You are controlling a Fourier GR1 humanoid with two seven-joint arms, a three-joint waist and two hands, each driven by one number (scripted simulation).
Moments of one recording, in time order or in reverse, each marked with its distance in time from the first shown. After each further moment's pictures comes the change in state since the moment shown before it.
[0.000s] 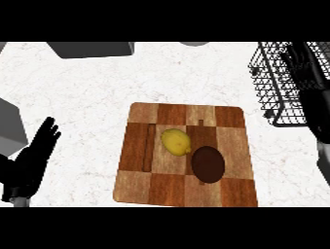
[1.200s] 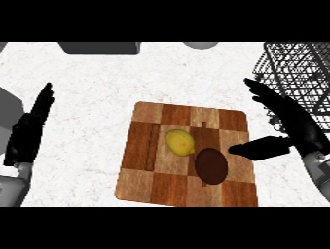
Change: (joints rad) left arm -0.221 0.057 -0.029 0.028 -0.271 0.100 0.046; right arm -0.040 -0.104 0.239 -0.106 0.149 -0.031 0.710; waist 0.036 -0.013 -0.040
